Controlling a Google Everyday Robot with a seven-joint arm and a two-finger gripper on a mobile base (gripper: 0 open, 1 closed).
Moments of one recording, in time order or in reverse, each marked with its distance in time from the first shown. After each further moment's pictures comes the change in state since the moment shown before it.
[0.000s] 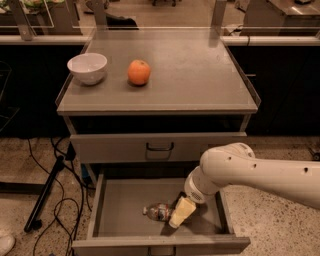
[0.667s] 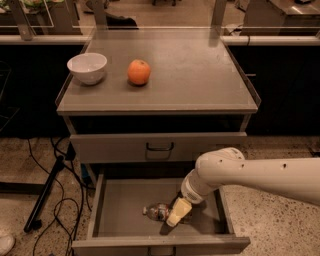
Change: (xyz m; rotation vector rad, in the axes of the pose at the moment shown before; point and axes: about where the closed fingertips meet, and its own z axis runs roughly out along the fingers) arm 0.004 -0.015 0.047 -0.015 -0.005 0.015
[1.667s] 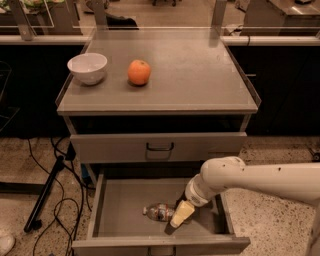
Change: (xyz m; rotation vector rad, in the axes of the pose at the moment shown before) arm 0.022 -0.022 0.045 -0.023 -0.030 0.027
